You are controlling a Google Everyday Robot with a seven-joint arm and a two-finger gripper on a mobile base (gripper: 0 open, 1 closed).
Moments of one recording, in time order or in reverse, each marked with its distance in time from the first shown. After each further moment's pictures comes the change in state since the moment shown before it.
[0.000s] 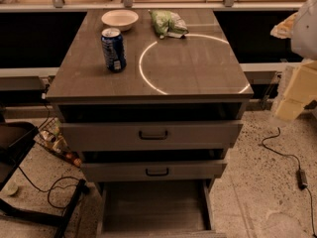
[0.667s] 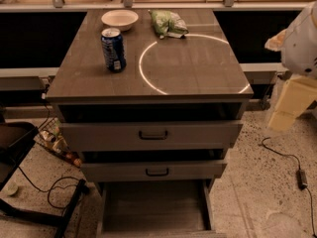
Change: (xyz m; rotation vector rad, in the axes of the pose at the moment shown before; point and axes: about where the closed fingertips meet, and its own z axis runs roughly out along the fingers) arm 0.005 0.008 0.022 -0.013 0.026 -0.001
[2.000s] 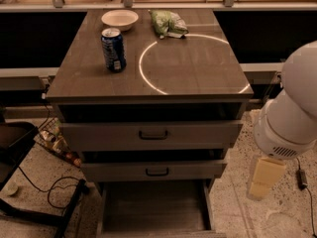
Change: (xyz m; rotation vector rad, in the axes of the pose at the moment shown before) arm 0.041 0.083 0.118 -0.075 0.132 0.019
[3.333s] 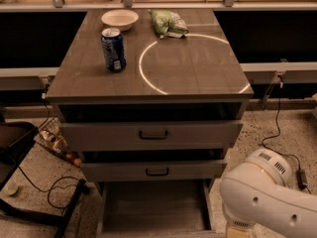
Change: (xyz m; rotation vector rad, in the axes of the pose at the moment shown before) arm 0.032 0.098 0.203 -0.092 0.166 -0.033
